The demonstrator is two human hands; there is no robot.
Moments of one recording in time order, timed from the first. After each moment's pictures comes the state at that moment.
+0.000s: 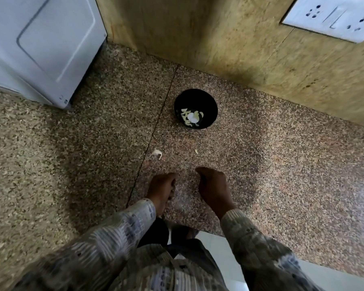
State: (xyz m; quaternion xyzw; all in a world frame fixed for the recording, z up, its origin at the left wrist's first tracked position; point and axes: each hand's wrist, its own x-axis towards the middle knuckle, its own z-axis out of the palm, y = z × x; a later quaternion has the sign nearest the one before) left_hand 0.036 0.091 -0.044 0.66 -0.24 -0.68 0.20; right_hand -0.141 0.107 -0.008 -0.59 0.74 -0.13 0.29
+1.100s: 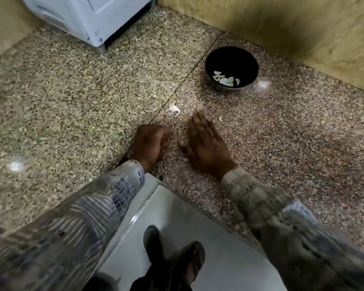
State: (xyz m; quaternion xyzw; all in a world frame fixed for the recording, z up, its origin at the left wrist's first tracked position) left_hand 0.058 0.117 -0.079 0.67 -0.32 -0.47 0.48; right_hand -0.128 0.086 -0.097 -0.87 0.47 -0.09 0.08
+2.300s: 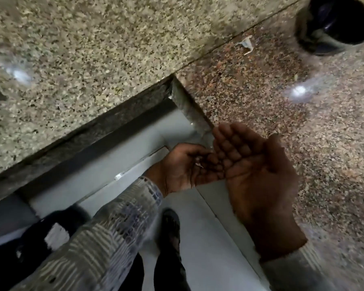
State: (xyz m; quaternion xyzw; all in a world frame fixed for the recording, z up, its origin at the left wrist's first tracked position) left_hand 0.024 0.292 -0.154 0.37 0.03 -0.84 0.39; right_hand -0.123 0.271 -0.071 -0.24 0.36 -0.43 0.79
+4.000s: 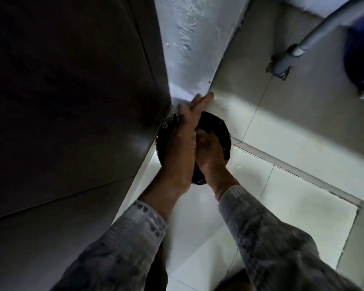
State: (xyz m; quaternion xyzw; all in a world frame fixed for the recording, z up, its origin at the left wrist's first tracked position) left_hand 0.239 0.867 -0.552 0.62 0.21 -0.17 0.74; right_hand 0.241 0.773 -0.598 -0.81 0.01 0.14 0.57
